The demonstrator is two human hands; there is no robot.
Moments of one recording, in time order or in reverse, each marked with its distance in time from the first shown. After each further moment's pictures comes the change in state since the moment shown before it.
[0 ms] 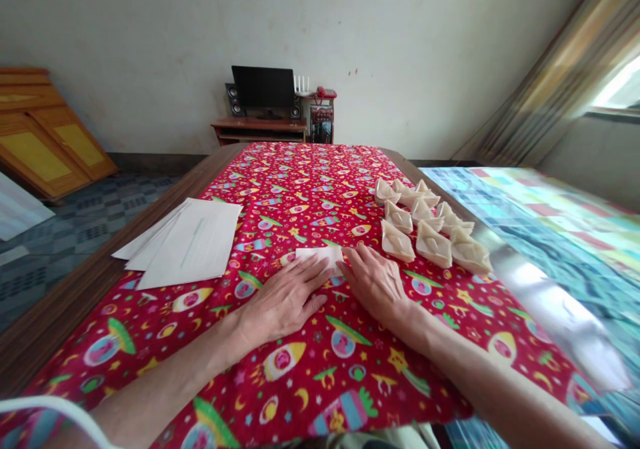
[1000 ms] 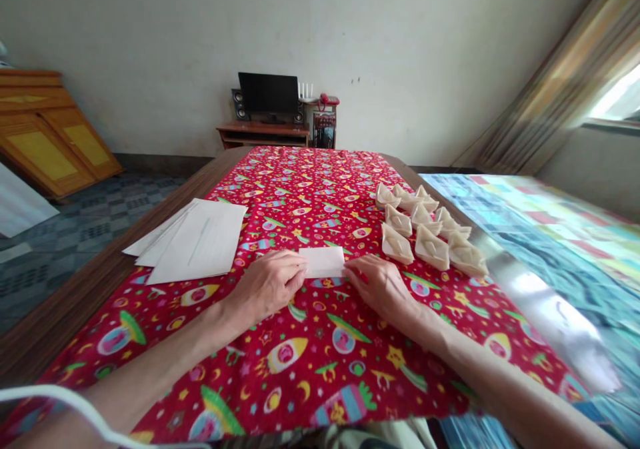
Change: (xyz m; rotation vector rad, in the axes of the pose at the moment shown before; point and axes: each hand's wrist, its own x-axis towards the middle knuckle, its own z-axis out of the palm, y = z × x) left_hand -0.007 -0.021 -0.018 0.002 0.269 -0.054; right_hand -0.008 0.020 0.004 0.306 0.032 -0.104
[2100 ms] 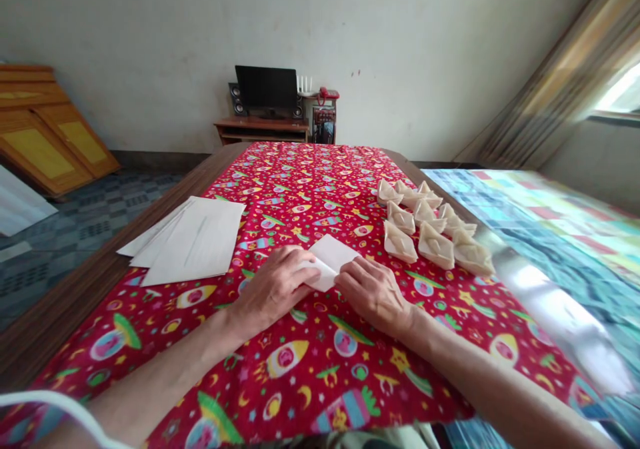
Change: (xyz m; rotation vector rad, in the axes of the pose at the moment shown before) left_hand 0.000 0.009 0.001 0.034 0.031 0.116; right_hand 0.001 -0.013 0.005 -0.206 0.120 -0.410
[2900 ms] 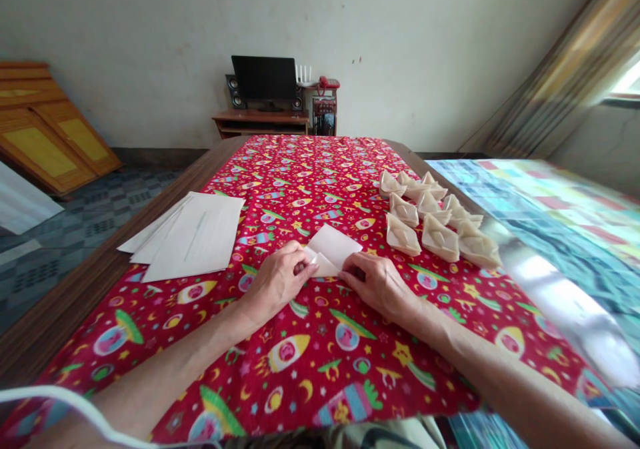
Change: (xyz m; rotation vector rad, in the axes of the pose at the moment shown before) left_hand 0.004 -0.006 0.024 -0.213 -0.046 -0.431; right_hand -0.005 0.006 0.007 0.422 -0.127 0.471
